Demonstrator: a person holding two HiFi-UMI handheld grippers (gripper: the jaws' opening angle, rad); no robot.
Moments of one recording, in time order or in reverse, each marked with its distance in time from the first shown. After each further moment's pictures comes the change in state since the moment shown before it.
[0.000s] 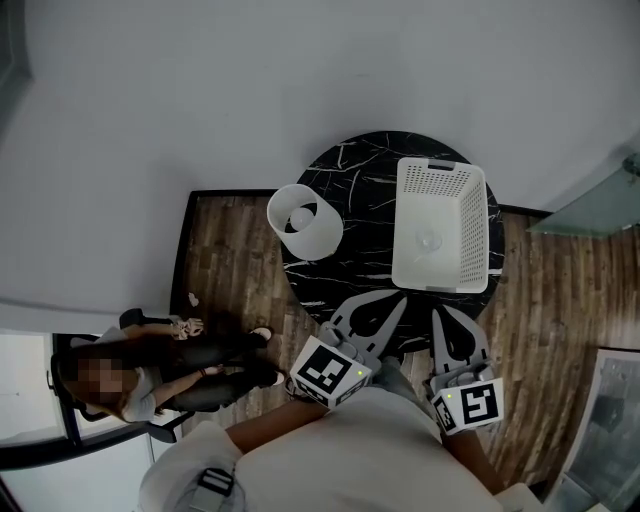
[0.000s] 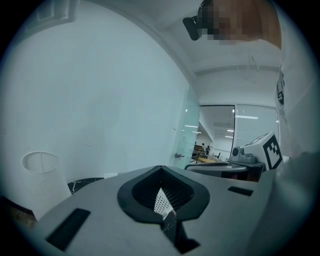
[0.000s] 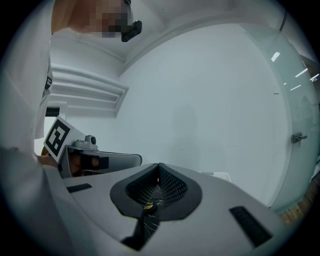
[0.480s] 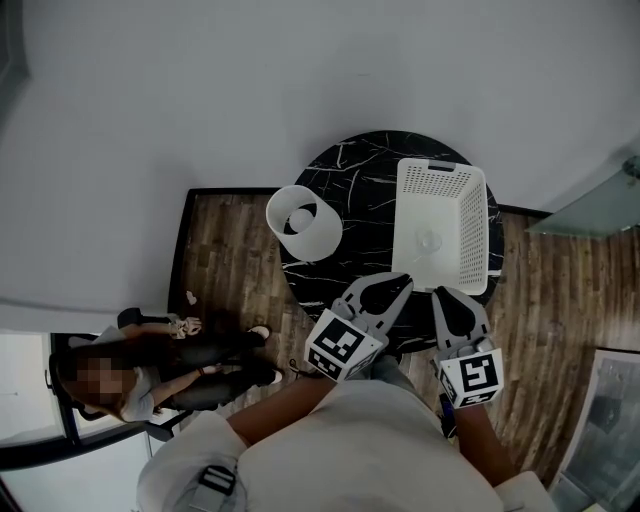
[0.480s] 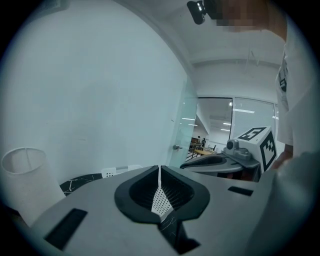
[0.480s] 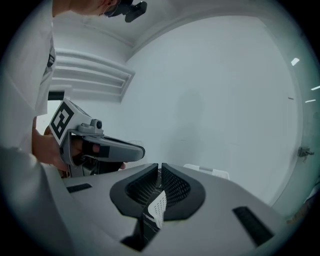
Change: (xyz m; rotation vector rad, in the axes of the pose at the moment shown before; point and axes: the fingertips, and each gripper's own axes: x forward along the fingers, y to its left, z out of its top) left arm 0.036 0.024 -0.024 0.031 0.099 -0.043; right arm 0.037 -0.026 -0.031 -0.127 0.132 0.041
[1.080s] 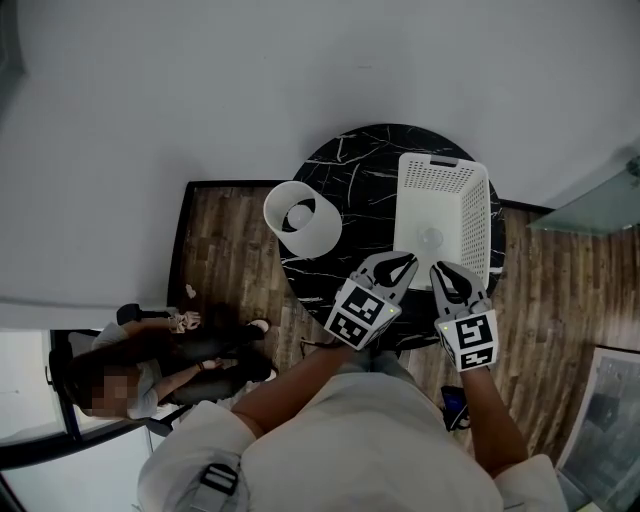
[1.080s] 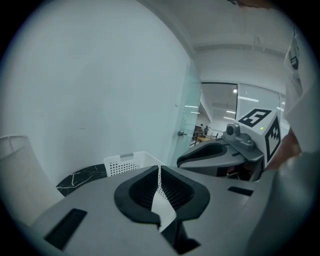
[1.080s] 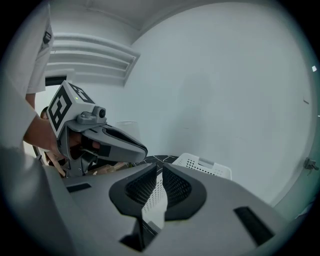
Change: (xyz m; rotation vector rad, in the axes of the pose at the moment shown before) left arm 0.053 0.037 -0.046 0.024 0.156 0.030; right arm 0.054 -0.035 -0.042 -0.081 0.151 0.024
